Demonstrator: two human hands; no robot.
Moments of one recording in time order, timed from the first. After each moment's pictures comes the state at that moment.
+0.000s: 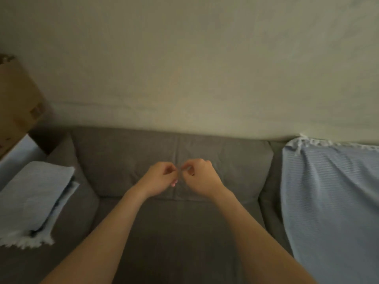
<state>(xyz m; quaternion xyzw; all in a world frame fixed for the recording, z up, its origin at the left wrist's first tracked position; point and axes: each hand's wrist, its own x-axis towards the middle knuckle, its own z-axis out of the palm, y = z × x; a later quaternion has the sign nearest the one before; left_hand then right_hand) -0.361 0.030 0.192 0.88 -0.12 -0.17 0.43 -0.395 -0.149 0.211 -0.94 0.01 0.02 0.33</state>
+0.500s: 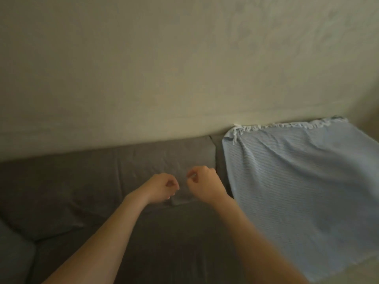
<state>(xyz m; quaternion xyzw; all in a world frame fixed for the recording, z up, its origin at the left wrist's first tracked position) -0.376 -0.177 0.203 0.87 -0.30 -0.28 0.29 -0.476 -0.343 0.232 -0.93 0.18 -0.02 0.32</state>
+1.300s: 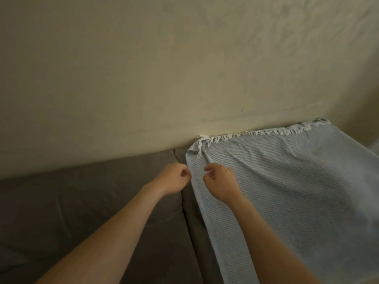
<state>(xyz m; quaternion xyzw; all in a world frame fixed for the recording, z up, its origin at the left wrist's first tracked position) -0.381 -0.515 0.221 0.87 -0.34 -0.21 0.27 -0.494 -0.680 0.205 -0.90 0.23 -0.07 0.35</state>
